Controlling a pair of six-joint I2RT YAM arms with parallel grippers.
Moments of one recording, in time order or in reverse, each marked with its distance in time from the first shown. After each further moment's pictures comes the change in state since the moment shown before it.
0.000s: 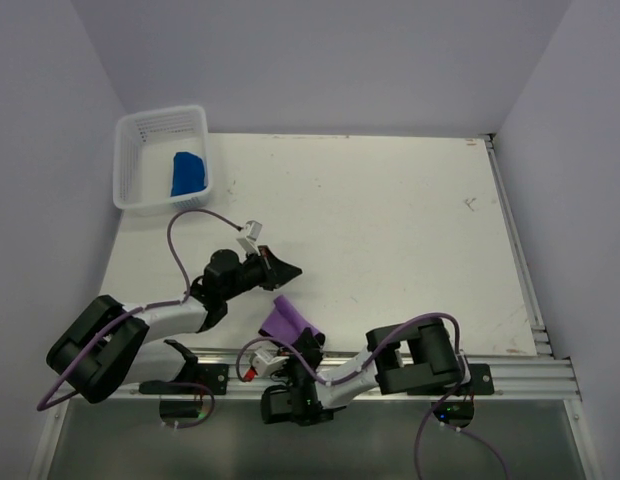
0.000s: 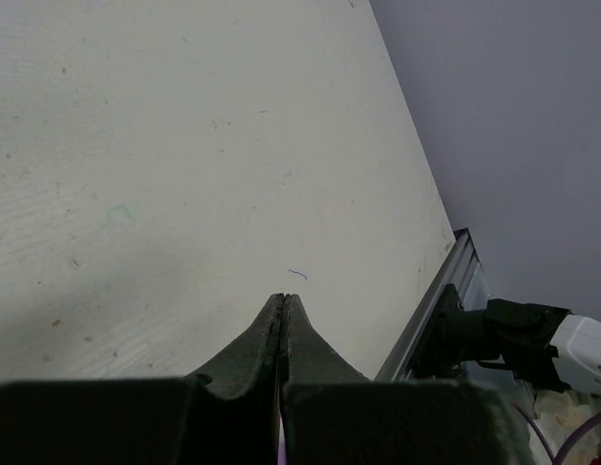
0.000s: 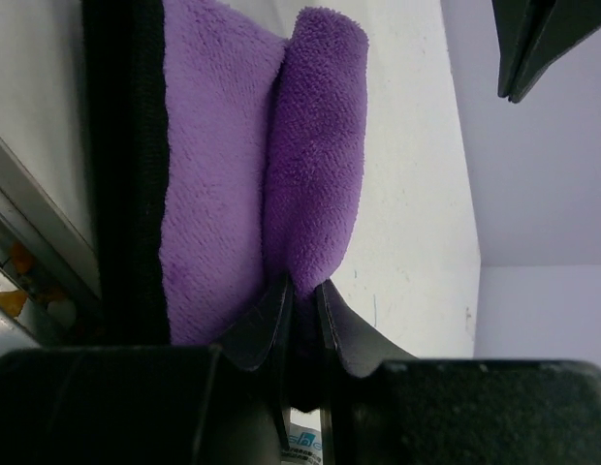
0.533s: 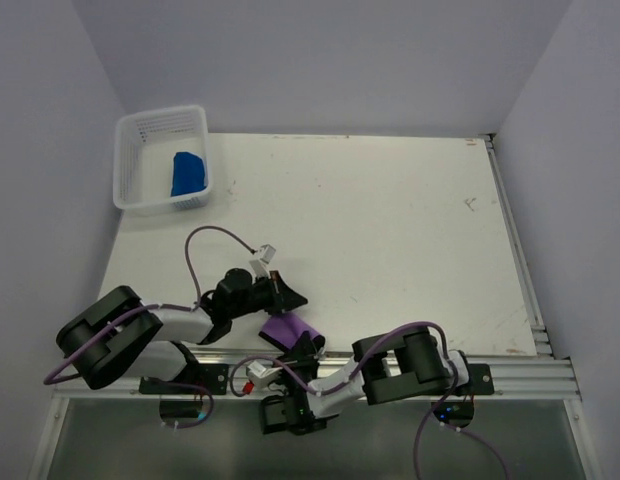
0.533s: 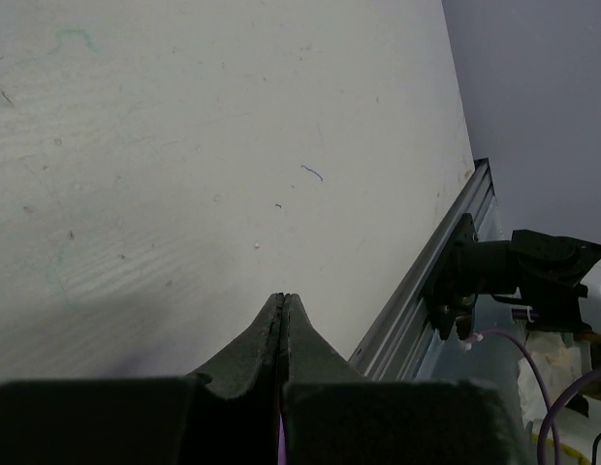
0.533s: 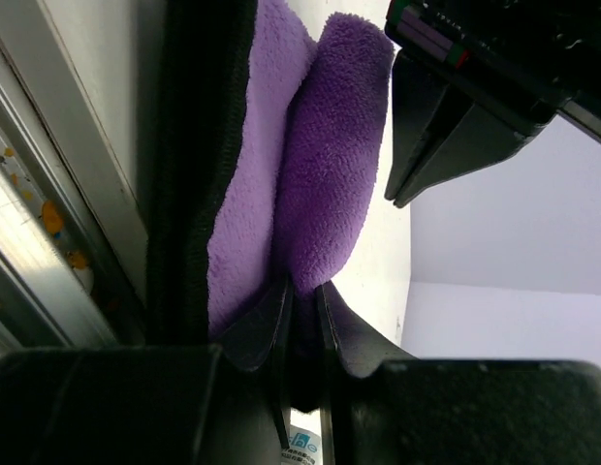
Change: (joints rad) left arm -0.148 0.078 -0.083 0.037 -0.035 -0.063; right arm 0.037 0.087 0.059 -0.077 0.045 -0.116
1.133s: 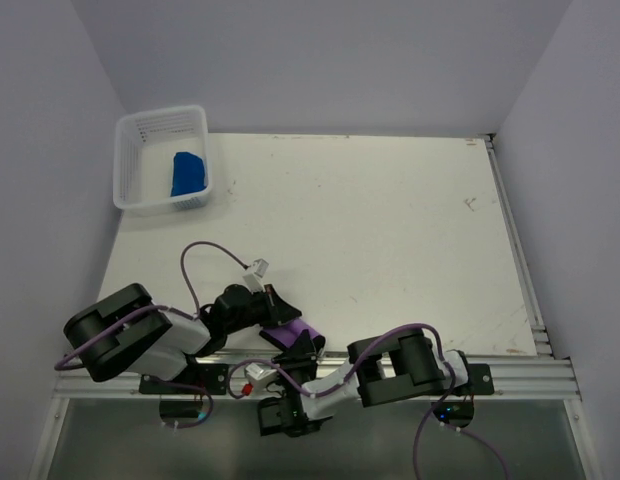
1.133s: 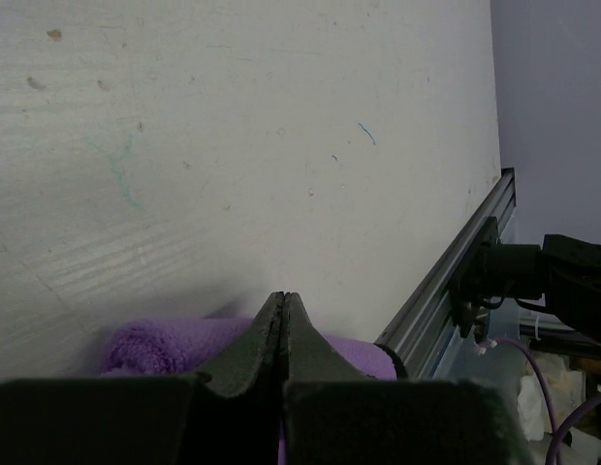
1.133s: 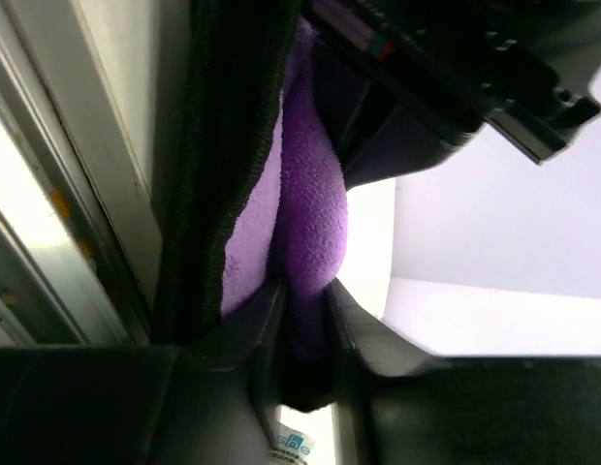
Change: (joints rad) left arm -0.081 0.021 -0.126 0.089 -0.130 -0.093; right arm 0.004 0.042 0.064 -0.133 0.003 0.032
